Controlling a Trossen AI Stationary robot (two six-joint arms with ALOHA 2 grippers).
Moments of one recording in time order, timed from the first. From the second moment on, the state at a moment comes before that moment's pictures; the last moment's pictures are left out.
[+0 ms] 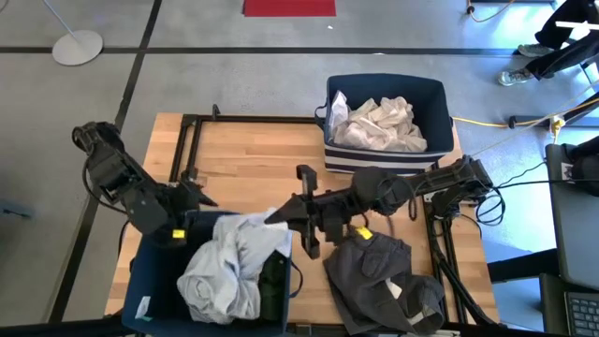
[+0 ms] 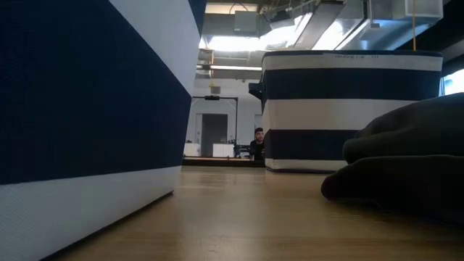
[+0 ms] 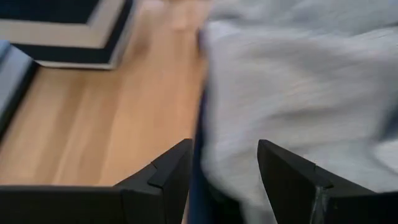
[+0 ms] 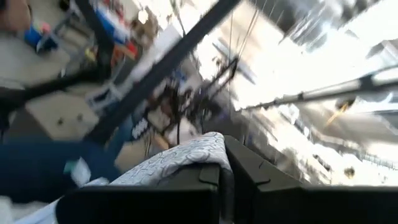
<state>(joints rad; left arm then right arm) -0.76 1.08 1.43 -1.25 -0.57 -0.61 0.30 1.76 1.77 0.27 -0.08 -0.79</state>
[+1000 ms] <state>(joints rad) -0.74 1.19 1.43 -1.12 -0.74 -0.49 0.32 1.91 1.79 -0.12 0.11 -0.29</state>
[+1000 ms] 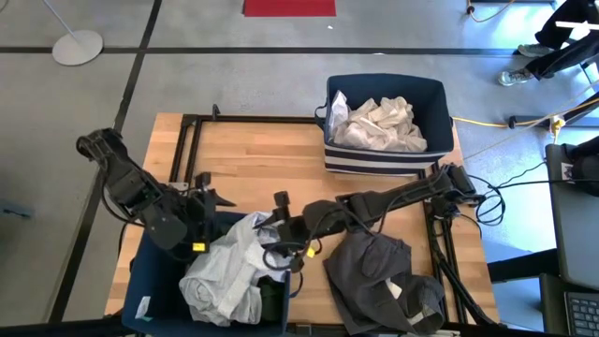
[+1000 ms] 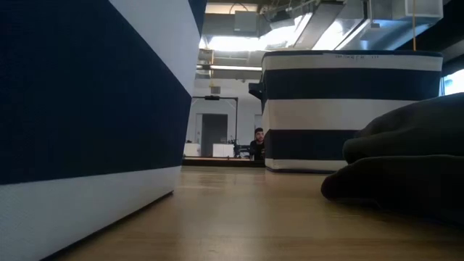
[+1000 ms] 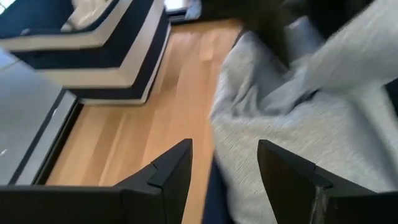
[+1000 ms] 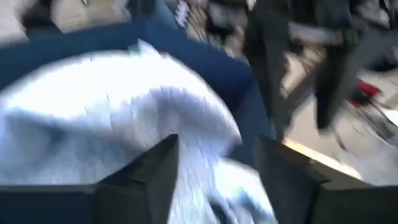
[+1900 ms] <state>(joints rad) -0.74 1.50 1.40 -0.83 -0.60 -0.33 0.63 1.72 1.79 -1.04 0.82 0.27</state>
